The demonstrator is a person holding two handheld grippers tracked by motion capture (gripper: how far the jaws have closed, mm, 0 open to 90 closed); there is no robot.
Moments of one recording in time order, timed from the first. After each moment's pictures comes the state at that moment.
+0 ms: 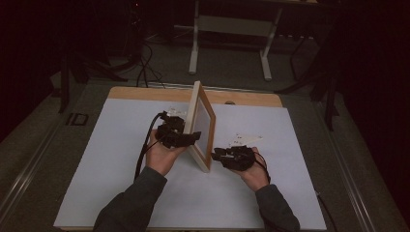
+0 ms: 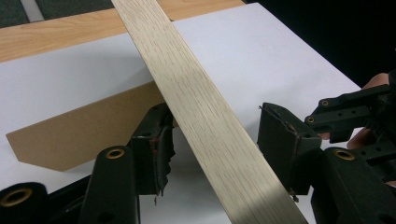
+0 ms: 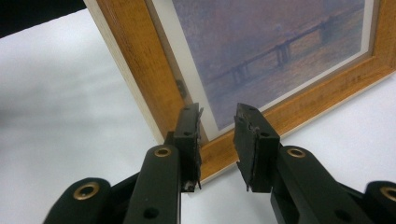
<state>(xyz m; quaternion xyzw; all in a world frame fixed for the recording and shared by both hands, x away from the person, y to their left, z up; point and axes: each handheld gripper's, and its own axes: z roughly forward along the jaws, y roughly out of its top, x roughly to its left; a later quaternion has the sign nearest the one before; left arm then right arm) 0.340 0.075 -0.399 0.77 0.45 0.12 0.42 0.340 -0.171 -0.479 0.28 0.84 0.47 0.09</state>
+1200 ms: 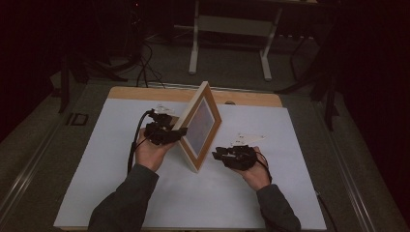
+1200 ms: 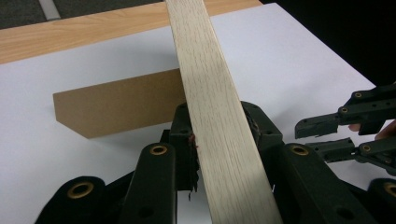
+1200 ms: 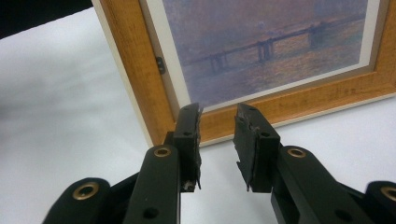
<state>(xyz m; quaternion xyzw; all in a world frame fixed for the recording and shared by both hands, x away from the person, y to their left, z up) 0.346 0.107 -0.401 0.77 0.46 0.12 0.42 0.341 -0.175 -0.477 0.28 0.84 0.47 0.09</state>
